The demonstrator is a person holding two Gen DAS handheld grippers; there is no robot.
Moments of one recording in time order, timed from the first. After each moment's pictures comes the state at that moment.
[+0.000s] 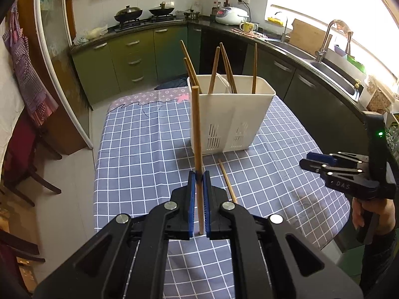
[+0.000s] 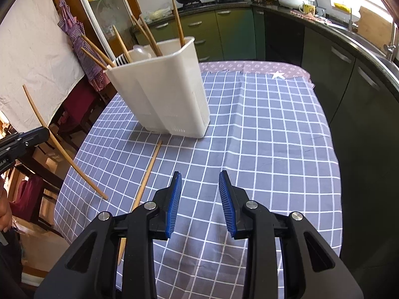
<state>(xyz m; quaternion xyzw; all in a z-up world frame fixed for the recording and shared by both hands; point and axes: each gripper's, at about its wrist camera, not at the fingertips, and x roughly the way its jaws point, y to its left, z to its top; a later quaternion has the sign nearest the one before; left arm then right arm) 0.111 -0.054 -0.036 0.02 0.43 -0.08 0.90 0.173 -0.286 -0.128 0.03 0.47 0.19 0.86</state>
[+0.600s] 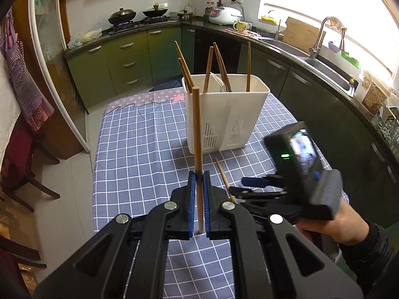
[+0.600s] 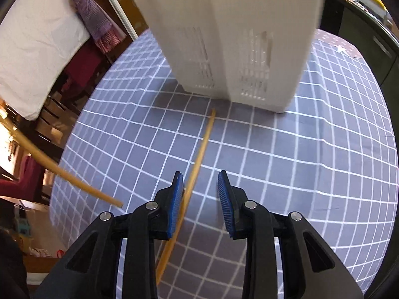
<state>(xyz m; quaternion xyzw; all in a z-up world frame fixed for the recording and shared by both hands) 0.107 -0.055 -0.035 0.04 0.42 -0.10 0.90 0.208 -0.168 -0.196 -0.01 0.56 0.22 0.80</state>
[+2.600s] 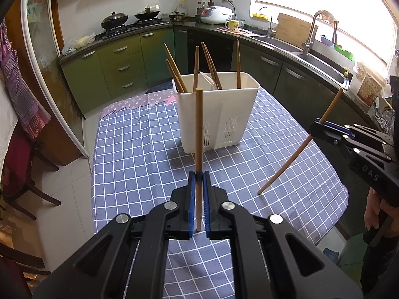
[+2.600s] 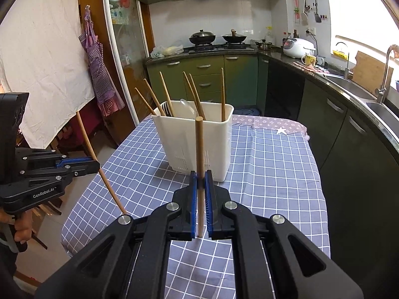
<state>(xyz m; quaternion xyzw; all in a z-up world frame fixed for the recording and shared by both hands) 0.104 -0.061 -0.033 0.05 0.42 -0.12 0.90 0.116 -0.246 -0.050 0.00 0.34 0.19 0.92</state>
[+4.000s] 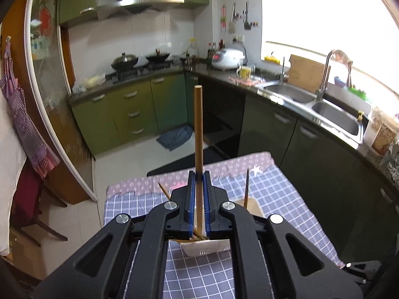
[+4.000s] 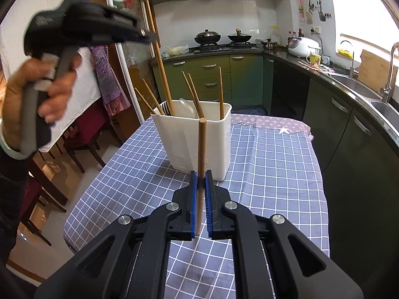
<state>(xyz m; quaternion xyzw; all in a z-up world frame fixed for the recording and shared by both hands) 0.230 -0.109 0.069 0.05 0.32 -0.08 0.94 0.117 -0.261 -0.053 0.01 0.34 0.21 0.92</state>
